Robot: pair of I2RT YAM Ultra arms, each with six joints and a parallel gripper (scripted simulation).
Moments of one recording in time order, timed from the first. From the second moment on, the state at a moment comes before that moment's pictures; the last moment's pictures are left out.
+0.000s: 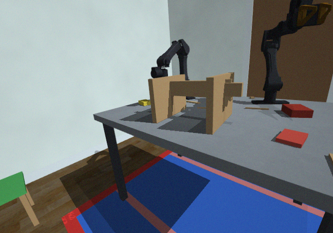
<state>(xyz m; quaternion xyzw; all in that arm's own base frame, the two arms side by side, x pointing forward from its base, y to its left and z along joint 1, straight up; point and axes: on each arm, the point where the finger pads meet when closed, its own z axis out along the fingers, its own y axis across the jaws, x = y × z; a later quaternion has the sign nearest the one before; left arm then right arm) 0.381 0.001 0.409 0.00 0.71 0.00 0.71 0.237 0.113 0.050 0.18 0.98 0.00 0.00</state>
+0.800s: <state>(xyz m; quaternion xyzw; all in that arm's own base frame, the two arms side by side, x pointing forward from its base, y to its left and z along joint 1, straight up) 0.381 0.001 0.409 0.00 0.71 0.00 0.71 0.237 0.114 0.072 0.18 0.98 0.00 0.01</state>
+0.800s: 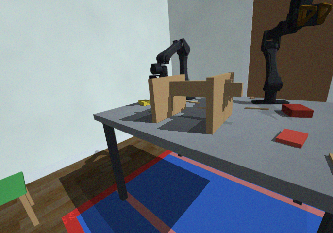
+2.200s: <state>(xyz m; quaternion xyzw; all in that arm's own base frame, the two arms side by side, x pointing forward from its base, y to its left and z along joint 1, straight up) 0.381 0.001 0.409 0.00 0.71 0.00 0.71 0.273 0.137 0.075 0.11 0.99 0.05 0.09</state>
